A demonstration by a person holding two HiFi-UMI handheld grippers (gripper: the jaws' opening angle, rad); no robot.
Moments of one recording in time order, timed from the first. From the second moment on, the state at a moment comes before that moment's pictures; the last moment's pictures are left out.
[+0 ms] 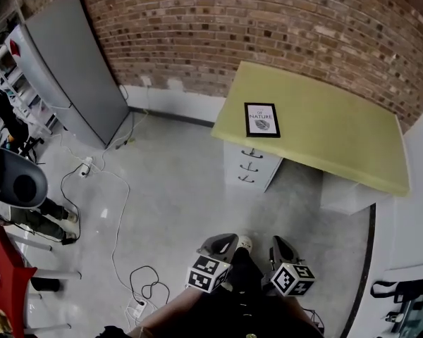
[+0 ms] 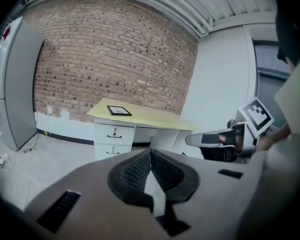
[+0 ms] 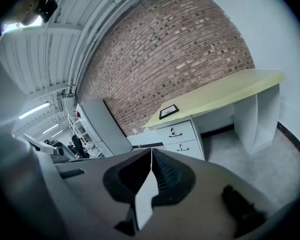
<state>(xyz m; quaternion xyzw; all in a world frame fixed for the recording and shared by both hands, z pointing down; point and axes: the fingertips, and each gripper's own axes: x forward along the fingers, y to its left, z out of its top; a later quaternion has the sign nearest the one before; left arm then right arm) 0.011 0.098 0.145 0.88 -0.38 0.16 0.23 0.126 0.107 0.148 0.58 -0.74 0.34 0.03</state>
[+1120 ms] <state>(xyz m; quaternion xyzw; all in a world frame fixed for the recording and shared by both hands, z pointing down) 0.064 -0.124 0.165 0.86 -0.41 0.17 0.25 0.180 -0.110 0.166 0.54 -0.75 0.38 0.04</state>
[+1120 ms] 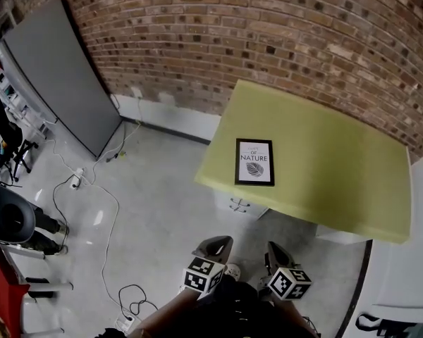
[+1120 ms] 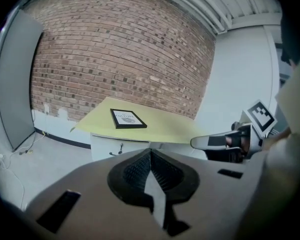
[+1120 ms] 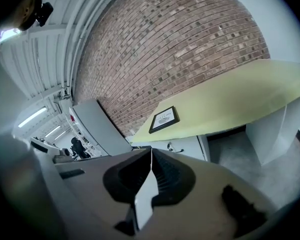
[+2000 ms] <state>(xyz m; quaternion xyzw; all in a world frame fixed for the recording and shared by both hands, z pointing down) 0.051 -0.171 0.195 0.87 -0.38 0.17 0.26 0.156 -0.169 0.179 0.52 -0.78 0.33 0.04</state>
